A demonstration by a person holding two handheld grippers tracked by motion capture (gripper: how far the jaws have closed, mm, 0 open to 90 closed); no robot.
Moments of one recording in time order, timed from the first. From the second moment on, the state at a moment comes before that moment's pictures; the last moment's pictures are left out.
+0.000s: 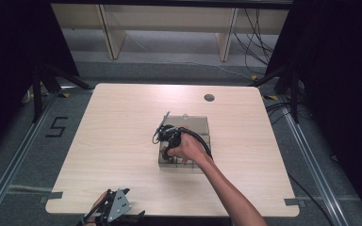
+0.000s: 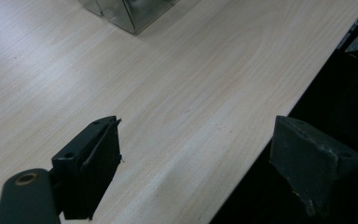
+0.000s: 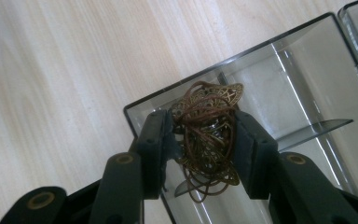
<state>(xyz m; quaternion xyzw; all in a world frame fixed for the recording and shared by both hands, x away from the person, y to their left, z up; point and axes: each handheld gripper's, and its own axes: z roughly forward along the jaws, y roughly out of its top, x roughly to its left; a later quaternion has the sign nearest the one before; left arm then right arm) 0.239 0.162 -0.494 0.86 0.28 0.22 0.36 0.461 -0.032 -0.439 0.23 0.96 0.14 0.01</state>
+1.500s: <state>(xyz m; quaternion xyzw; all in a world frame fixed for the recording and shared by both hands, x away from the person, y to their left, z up) 0.240 0.162 -0.496 0.86 0.28 0.22 0.36 0.455 -0.075 -0.417 0.28 0.93 0.23 0.00</state>
